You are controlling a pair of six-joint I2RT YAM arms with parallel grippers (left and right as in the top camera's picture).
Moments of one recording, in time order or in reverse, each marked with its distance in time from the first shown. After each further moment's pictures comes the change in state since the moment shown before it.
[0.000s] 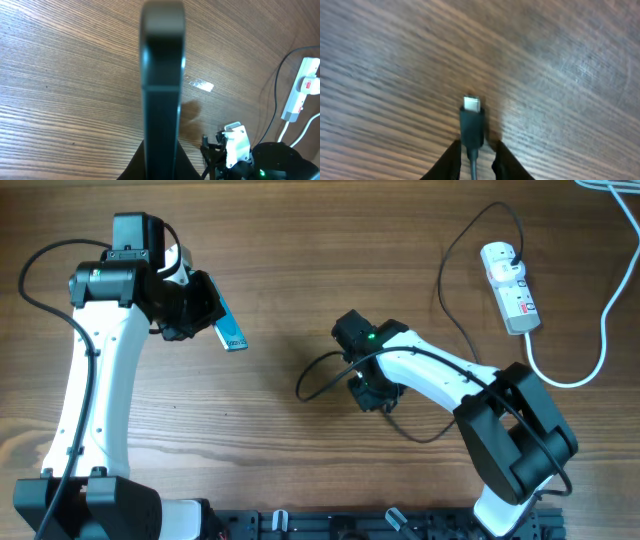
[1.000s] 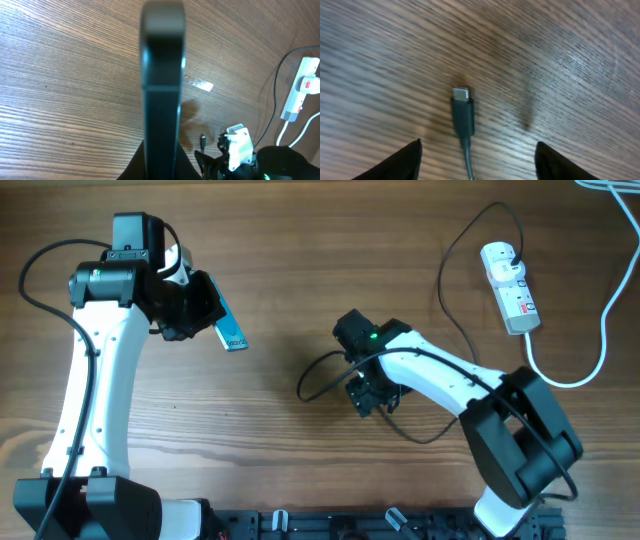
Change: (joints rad) left arm 0.000 0.000 0.000 0.000 0.003 0.000; right arm 0.000 -0.020 0.001 -0.016 0.005 0.003
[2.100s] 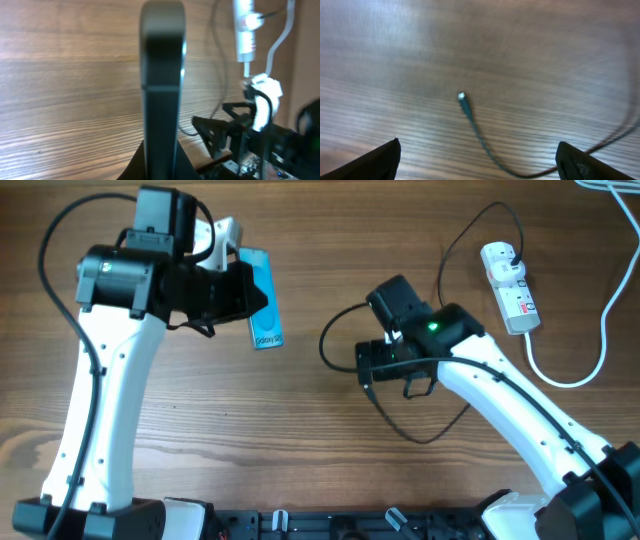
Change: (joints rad) left arm -0.175 -0.013 0.220 -0.146 0.104 0.149; right arm -0.085 -0.320 0.082 -0.103 -0.038 0.257
